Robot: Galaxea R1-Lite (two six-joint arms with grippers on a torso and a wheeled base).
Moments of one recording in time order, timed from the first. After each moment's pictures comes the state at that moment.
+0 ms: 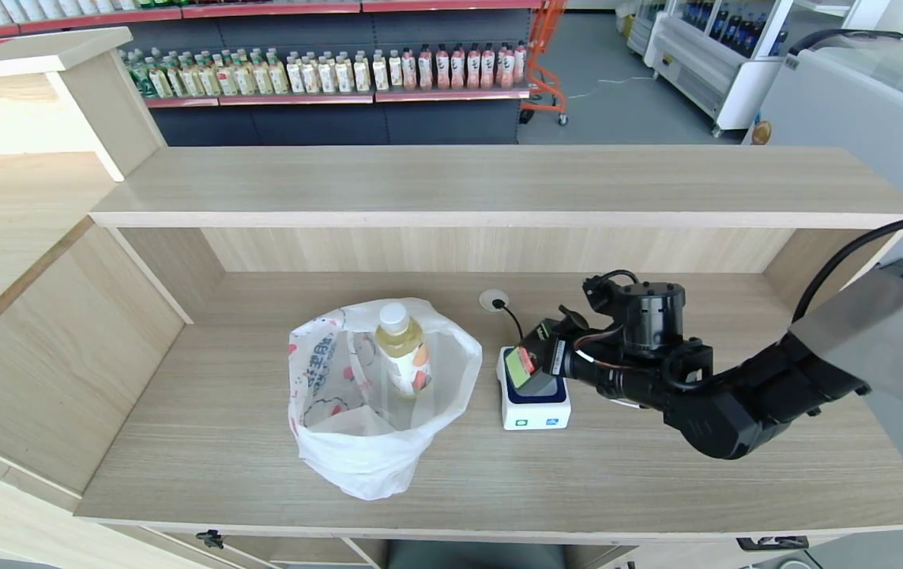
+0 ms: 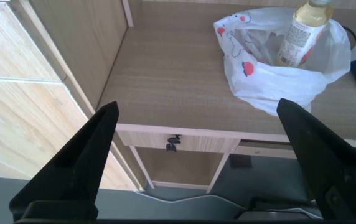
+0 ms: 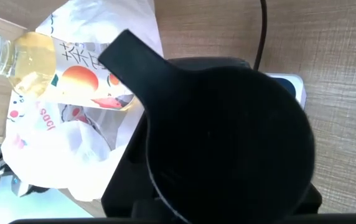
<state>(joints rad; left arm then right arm) 0.00 0.00 0.00 0.00 0.05 0.00 0.45 2.13 -0.97 -0.85 0.13 0.39</state>
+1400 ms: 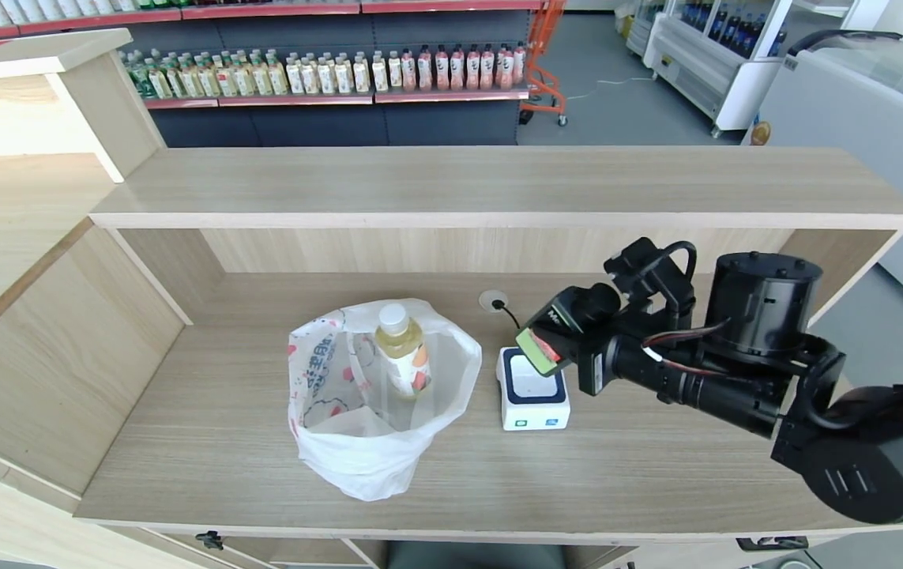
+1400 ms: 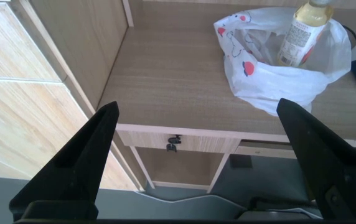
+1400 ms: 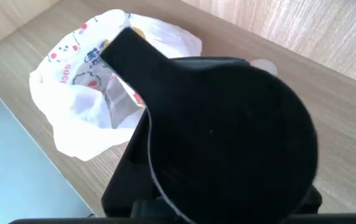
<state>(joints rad) 0.00 0.00 0.00 0.00 0.05 0.00 0.55 1.78 -0.72 -0.95 0.17 -0.17</state>
